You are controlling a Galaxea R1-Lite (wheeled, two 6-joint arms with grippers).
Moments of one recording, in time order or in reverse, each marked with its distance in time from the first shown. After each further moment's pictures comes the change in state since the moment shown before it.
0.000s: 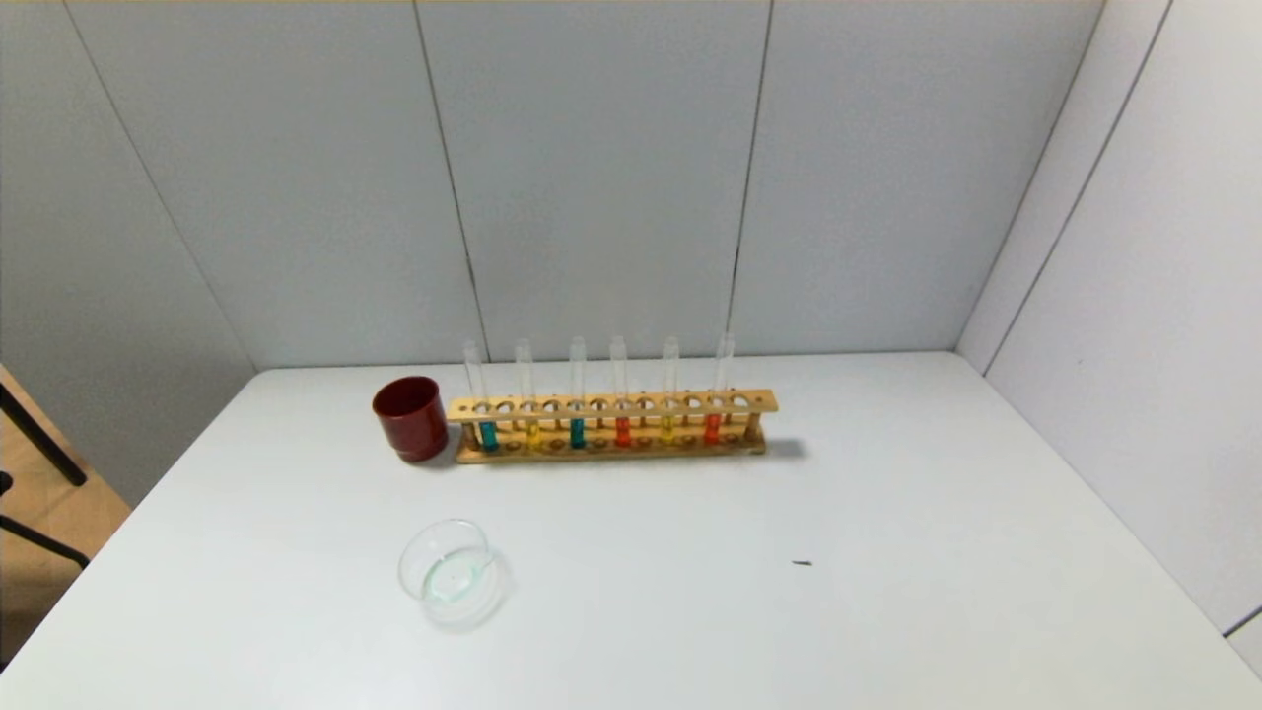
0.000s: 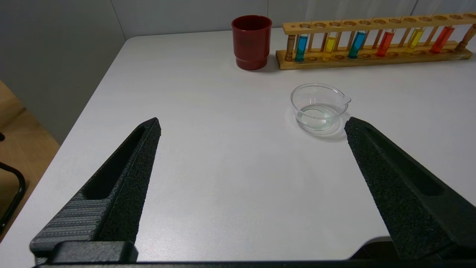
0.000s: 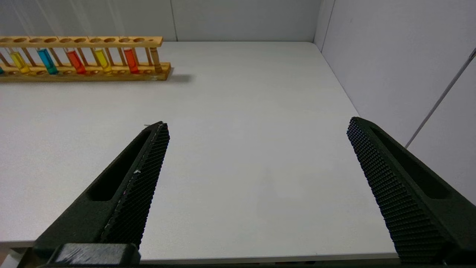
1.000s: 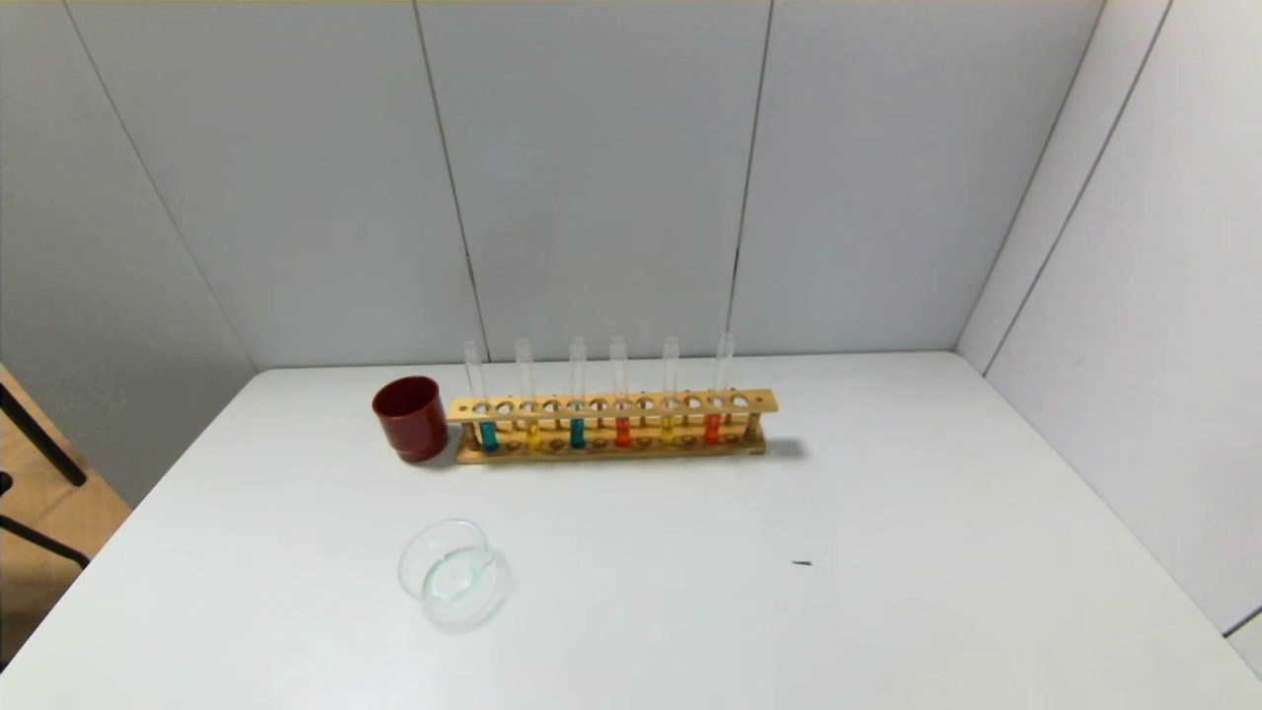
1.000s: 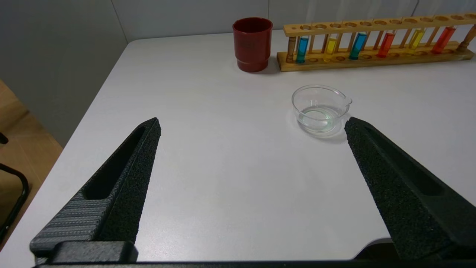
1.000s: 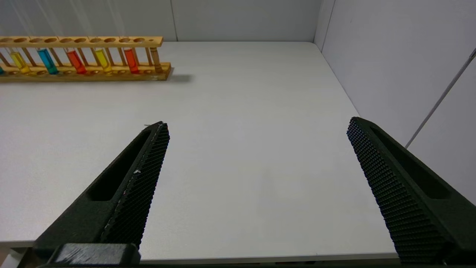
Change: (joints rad) left arm 0.000 0.000 0.000 -0.009 0.003 0.010; right arm 0.000 0.000 0.000 0.000 0.000 0.000
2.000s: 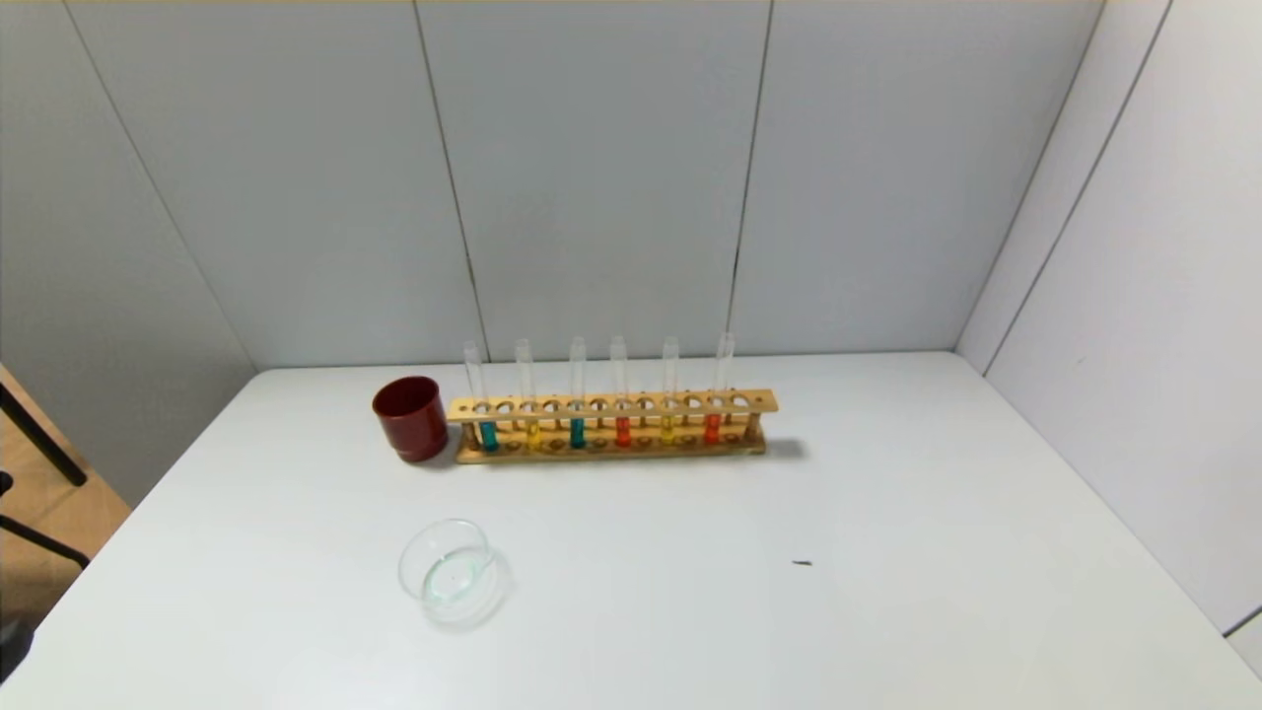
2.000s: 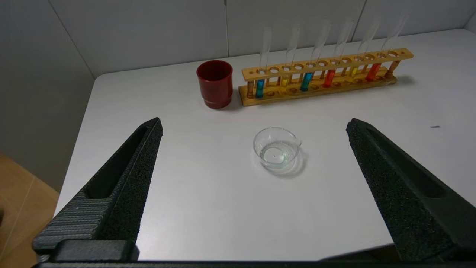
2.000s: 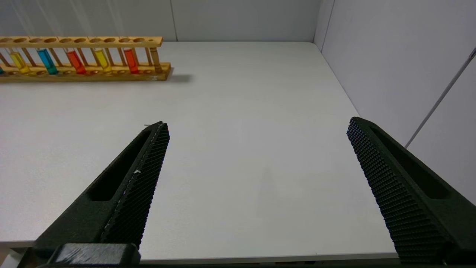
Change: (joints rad) left arm -0.025 0.499 -0.567 0.164 -0.133 0.000; right arm 0.000 0.000 0.000 0.000 0.000 0.000
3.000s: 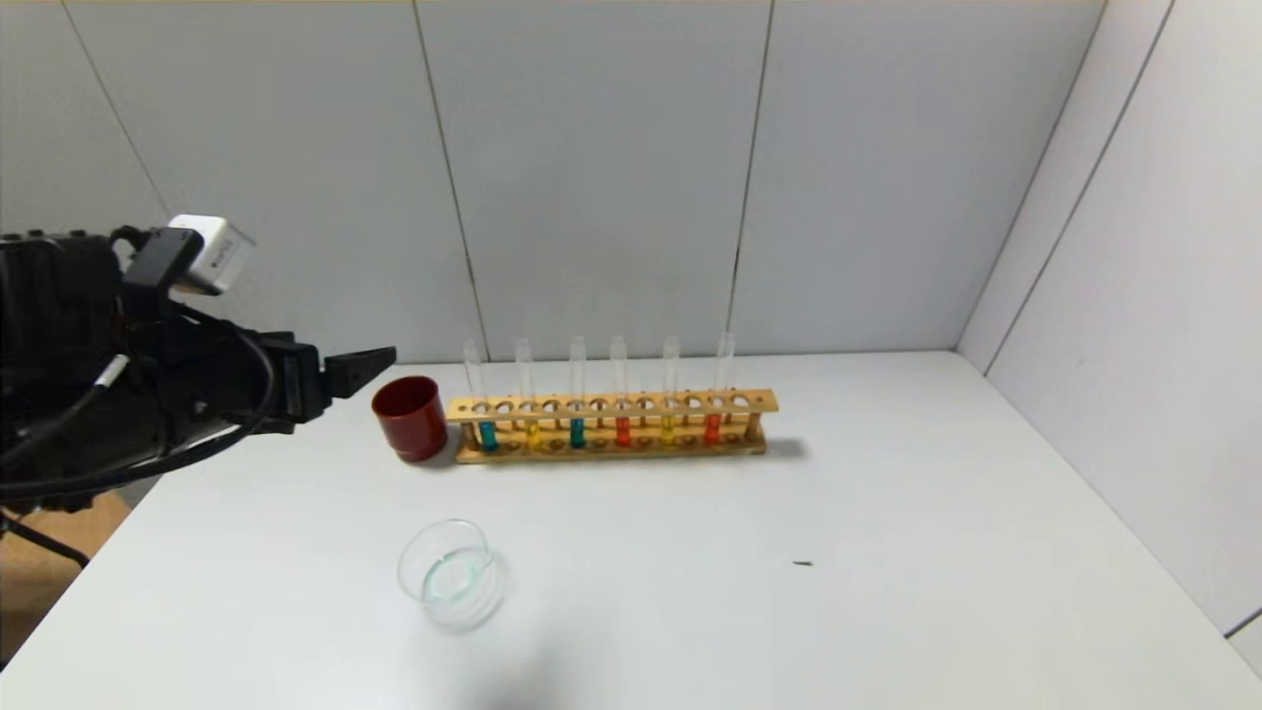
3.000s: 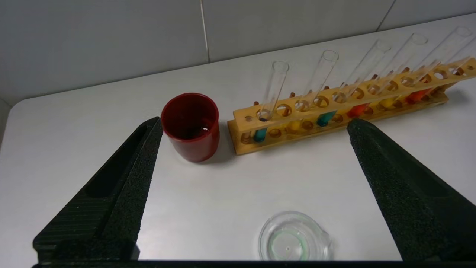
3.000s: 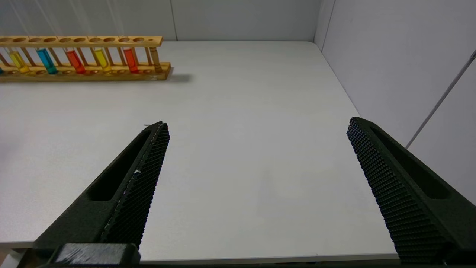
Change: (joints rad) left arm -0.092 0.991 -0.152 -0.694 0.000 0.000; right arm 0.000 0.000 0.000 0.000 0.000 0.000
